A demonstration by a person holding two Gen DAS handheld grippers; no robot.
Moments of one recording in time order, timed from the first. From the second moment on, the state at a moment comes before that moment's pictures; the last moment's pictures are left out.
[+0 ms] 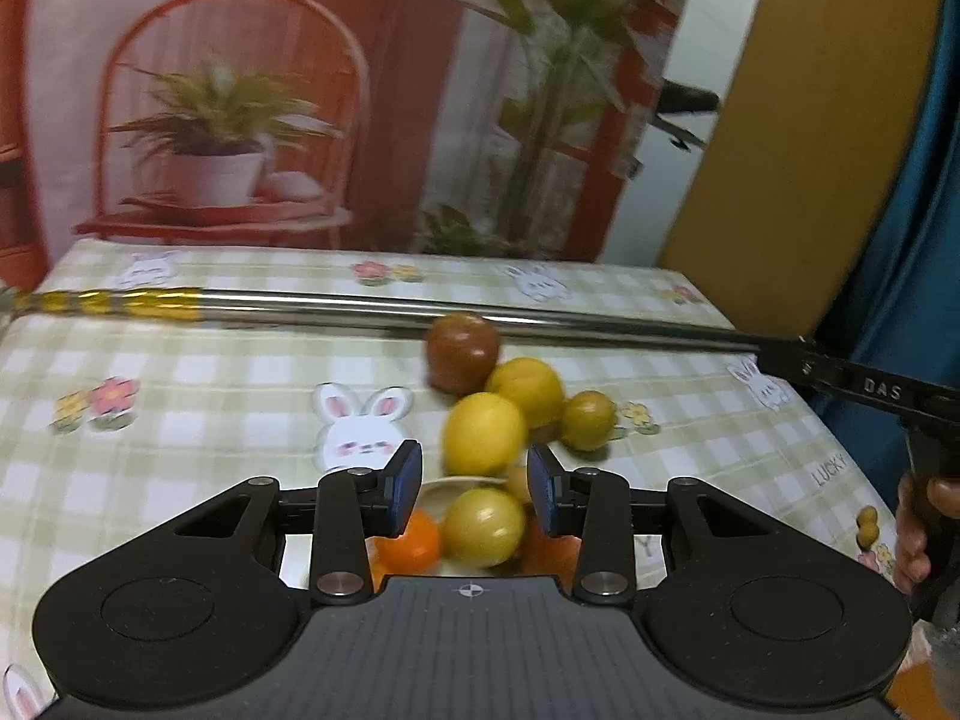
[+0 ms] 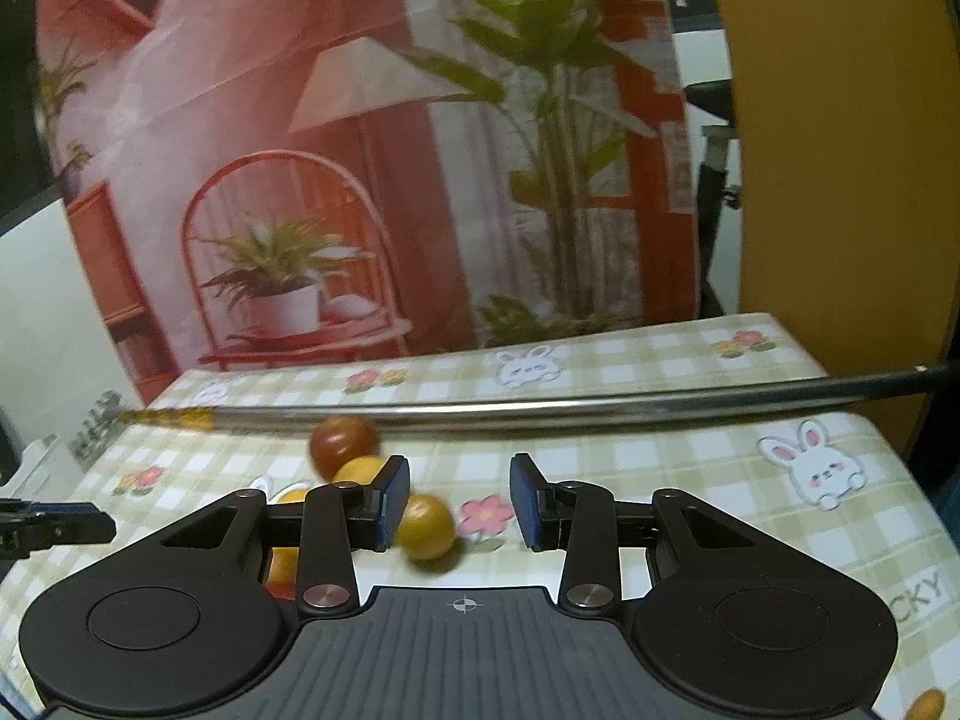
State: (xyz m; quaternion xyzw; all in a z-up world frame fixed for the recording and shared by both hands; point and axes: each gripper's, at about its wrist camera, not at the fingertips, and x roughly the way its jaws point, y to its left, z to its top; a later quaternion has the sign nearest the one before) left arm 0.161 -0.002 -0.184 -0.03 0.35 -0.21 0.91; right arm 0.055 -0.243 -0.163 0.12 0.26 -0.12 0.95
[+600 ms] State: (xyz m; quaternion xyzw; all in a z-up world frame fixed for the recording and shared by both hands) left arm 0.253 -0.139 -0.243 0.11 0.41 -0.28 0.86; right arm 0.064 -0.294 -0.202 0.18 0.26 -0.13 0.94
